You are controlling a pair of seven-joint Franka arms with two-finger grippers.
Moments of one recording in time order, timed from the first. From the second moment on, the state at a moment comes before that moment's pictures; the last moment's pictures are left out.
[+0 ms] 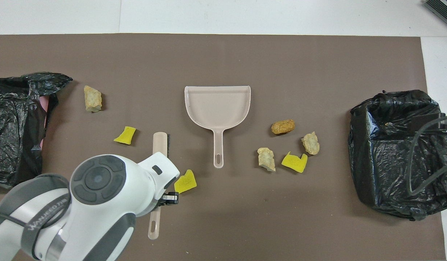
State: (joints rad) left arm -0.57 -0.21 0.03 -2.17 -0.08 1.79 -0.46; right arm 0.02 -0.13 -0.04 -1.66 -0.05 1.59 0.11
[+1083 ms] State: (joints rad) left arm -0.08 0.05 0.03 -2.06 0.07 2.07 0.08; right arm 0.02 -0.13 -0.04 -1.66 -0.05 1.59 0.11
